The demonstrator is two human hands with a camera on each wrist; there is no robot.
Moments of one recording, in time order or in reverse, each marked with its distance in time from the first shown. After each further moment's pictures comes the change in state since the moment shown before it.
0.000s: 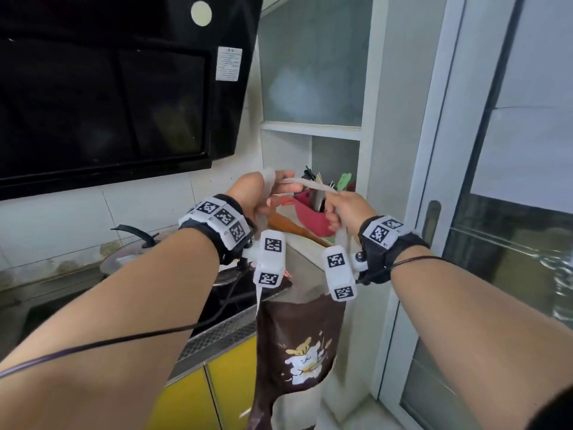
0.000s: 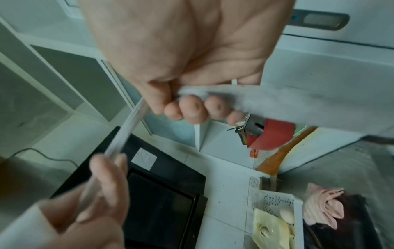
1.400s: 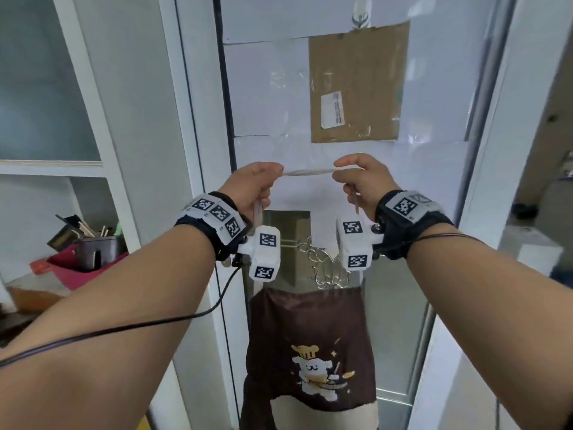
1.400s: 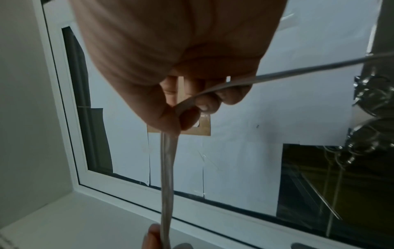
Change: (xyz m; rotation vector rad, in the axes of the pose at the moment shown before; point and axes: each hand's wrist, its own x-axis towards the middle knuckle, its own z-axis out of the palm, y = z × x) left_hand 0.047 -0.027 0.347 -0.037 -0.686 0.166; right_hand -0.152 -0.042 -0.334 -0.103 0.878 -0.024
